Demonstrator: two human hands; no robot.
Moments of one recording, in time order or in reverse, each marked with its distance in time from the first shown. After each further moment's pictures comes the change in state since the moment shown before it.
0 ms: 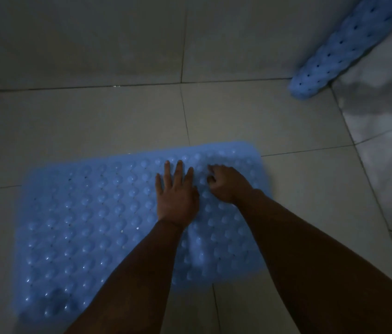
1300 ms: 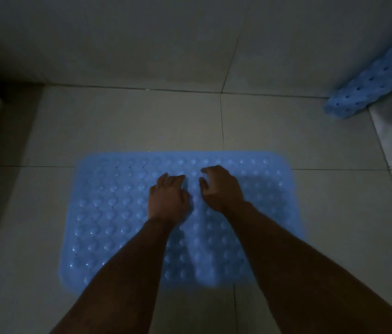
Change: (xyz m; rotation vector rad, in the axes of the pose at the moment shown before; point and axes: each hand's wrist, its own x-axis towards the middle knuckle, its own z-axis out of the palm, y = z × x) left_hand -0.036 -0.084 -0.056 -0.188 -0.040 -0.193; right_hand -0.012 -0.096 0.035 0.008 0.161 -0.133
